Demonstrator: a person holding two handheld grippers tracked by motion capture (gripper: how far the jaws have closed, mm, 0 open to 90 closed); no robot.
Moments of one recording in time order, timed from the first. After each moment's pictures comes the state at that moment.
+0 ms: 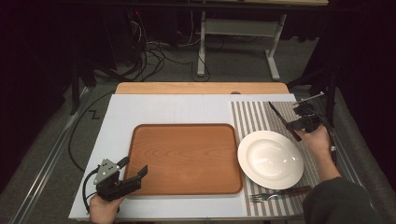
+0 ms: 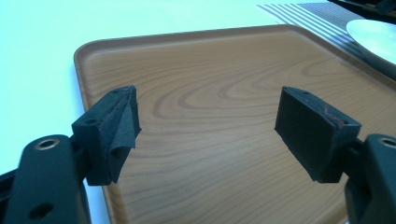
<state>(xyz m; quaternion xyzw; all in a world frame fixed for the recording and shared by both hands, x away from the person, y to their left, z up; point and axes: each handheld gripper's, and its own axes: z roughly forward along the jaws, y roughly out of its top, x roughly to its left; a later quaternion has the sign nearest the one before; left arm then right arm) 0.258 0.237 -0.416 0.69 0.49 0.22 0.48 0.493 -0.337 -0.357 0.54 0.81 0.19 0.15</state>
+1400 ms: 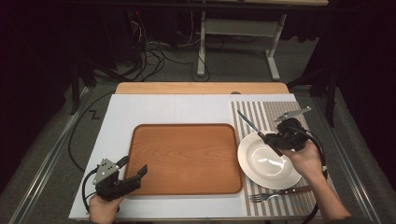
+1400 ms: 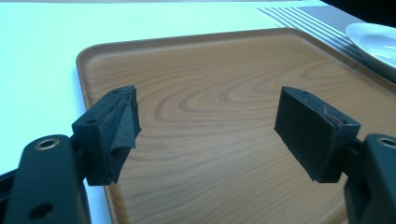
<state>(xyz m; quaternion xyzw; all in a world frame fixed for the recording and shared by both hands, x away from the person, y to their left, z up) 0.257 0.238 -0.415 0.69 0.49 0.22 0.48 0.403 -0.258 -0.327 0.41 0.86 0.27 0.13</state>
